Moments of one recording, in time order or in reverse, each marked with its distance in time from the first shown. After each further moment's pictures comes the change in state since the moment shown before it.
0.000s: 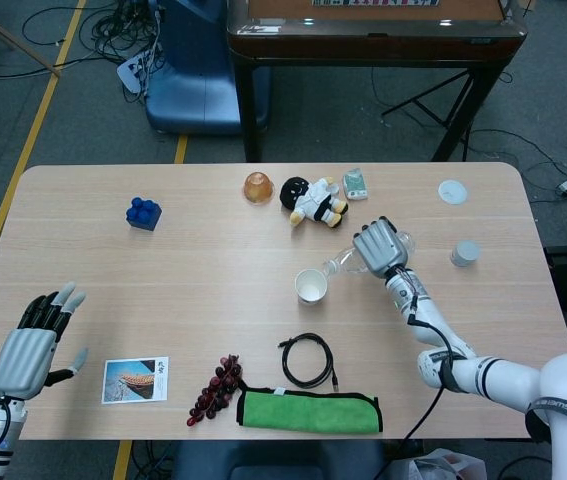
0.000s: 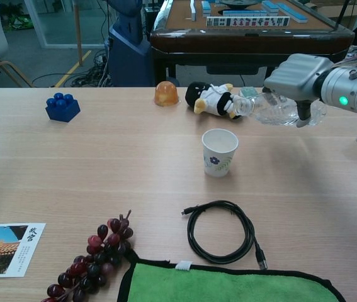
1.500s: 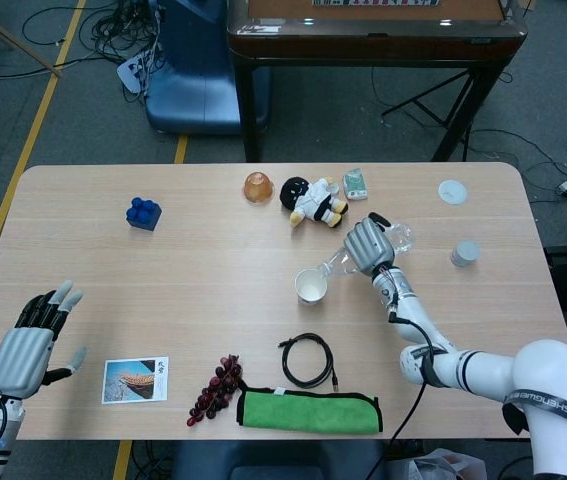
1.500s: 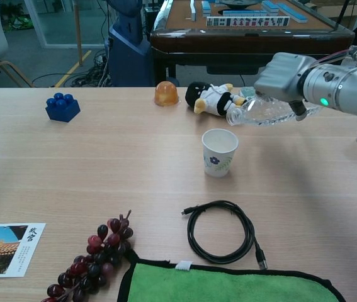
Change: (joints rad) left arm 0.002 0.009 -0.005 -0.004 -0.003 0.000 -0.021; right arm 0.123 -0.022 -0.079 -0.027 0.196 0.053 -0.282
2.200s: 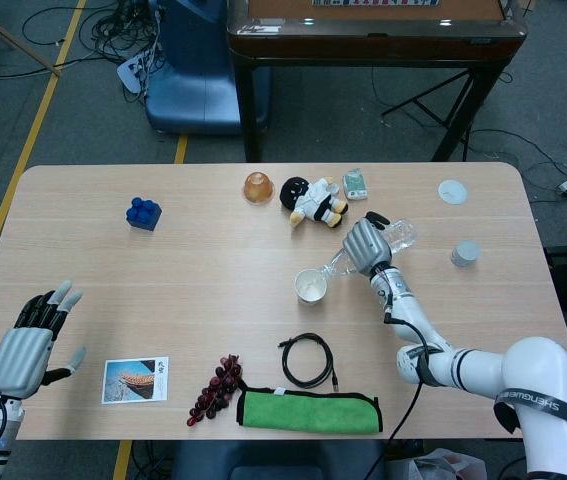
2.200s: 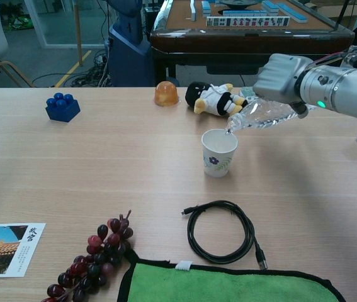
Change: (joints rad) left arm 0.001 0.003 -0.001 -0.007 -0.007 -0.002 0.009; right arm 0.035 -0.015 -0.044 0.015 0.036 0.016 -0.073
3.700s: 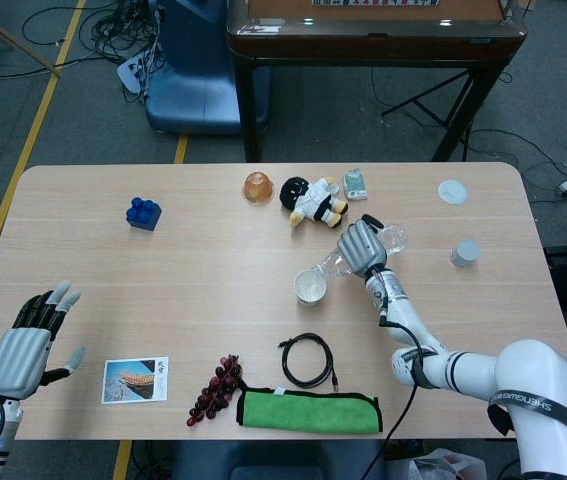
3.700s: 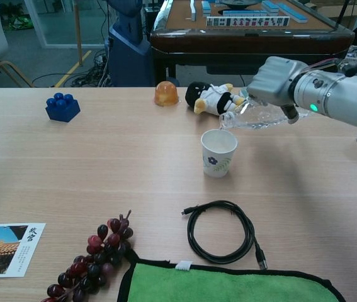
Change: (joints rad) left arm 0.002 0.004 -0.001 -0.001 0.001 0.002 -0.009; right arm -0.016 -0.038 0.018 0.028 -0.028 0.011 0.128
